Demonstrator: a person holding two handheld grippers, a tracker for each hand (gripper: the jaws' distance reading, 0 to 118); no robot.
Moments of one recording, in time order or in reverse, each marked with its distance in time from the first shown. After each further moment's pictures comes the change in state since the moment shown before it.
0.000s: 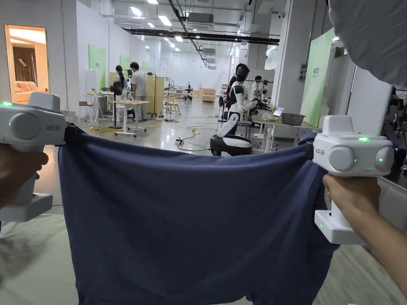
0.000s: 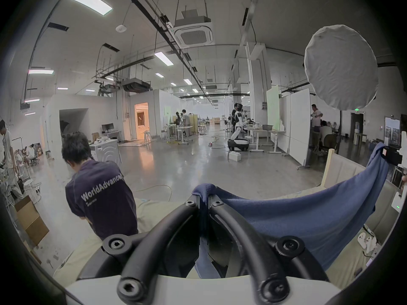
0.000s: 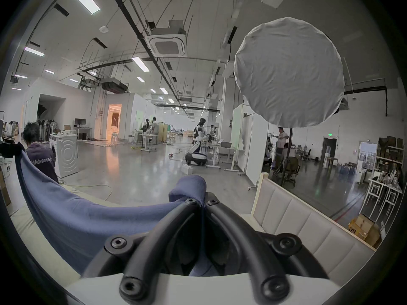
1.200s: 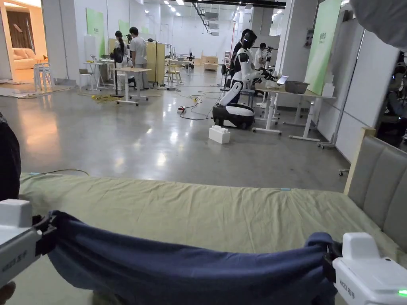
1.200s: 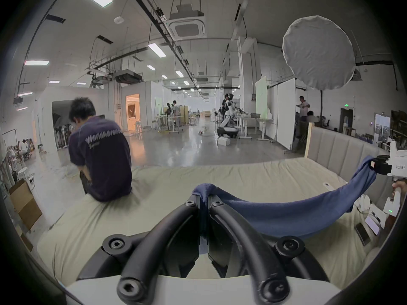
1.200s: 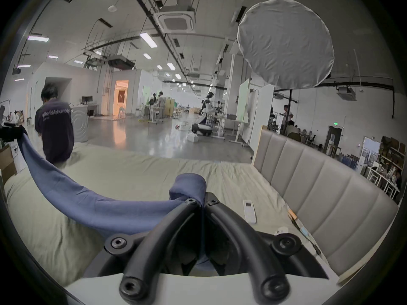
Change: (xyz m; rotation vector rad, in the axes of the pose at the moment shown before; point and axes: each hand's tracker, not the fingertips) left arm -0.013 -0.270 0.193 -0.096 -0.097 0.011; right arm -0.001 -0.252 0.226 -0.243 0.090 0.056
